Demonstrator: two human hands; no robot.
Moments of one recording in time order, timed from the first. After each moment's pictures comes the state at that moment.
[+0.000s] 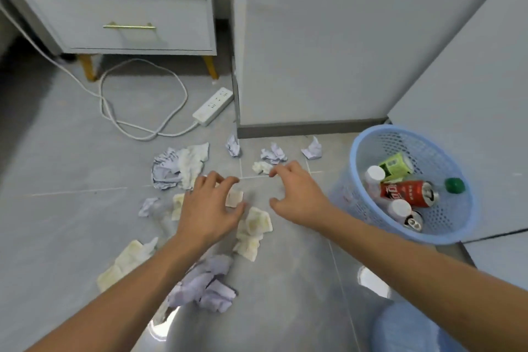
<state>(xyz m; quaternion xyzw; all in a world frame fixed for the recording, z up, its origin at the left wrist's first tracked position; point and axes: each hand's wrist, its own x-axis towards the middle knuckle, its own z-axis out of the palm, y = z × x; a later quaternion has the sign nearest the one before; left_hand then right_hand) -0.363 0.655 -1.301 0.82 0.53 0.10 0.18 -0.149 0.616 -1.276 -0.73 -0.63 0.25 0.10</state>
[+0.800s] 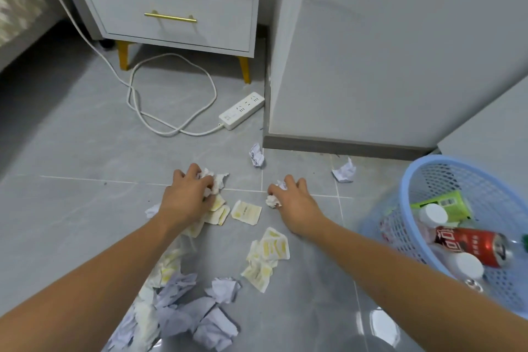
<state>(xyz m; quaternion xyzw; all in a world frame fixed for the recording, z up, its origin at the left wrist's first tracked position) -0.423 0.751 -1.405 0.78 0.61 0.00 0.13 -0.150 0.697 -1.409 -0.67 -0.73 0.14 -0.02</state>
